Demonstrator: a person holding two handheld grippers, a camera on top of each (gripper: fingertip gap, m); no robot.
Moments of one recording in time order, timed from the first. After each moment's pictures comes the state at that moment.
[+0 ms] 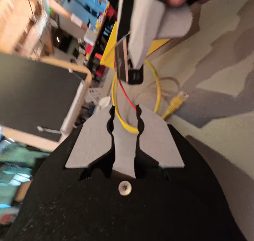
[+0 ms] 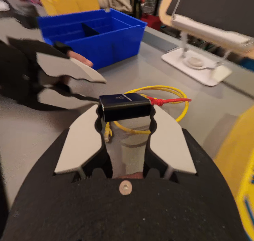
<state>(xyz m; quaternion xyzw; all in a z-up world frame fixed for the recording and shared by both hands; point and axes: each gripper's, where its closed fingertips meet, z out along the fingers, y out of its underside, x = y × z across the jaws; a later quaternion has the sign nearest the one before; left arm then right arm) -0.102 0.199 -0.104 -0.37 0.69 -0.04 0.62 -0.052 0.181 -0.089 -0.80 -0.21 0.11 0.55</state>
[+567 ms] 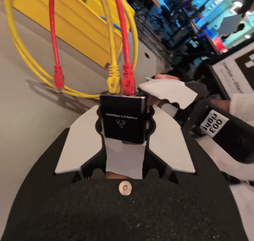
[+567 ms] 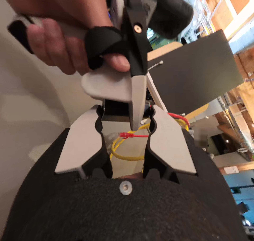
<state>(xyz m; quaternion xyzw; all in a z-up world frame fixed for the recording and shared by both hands) -0.079 0.151 -0.089 -0.65 0.53 -0.54 0.13 -0.104 0.171 -0.074 -0.63 -0.39 -0.27 0.61</state>
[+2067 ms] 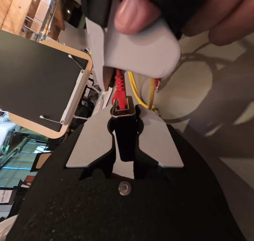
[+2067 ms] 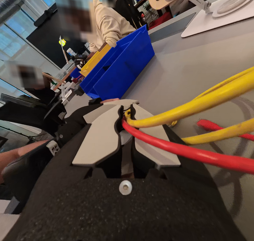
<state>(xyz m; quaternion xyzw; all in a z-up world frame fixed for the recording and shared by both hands) -0.077 0.197 -0.126 -0.44 0.64 0.02 0.63 -0.084 0.180 -0.091 -0.77 0.03 0.37 0.52</state>
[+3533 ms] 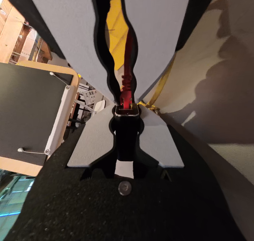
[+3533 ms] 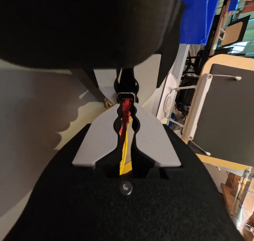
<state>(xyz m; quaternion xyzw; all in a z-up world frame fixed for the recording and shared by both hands) -0.040 0.240 -0.149 -0.36 0.71 -0.02 0.61 -0.062 0.214 -0.133 -0.61 -0.65 -0.26 0.37</state>
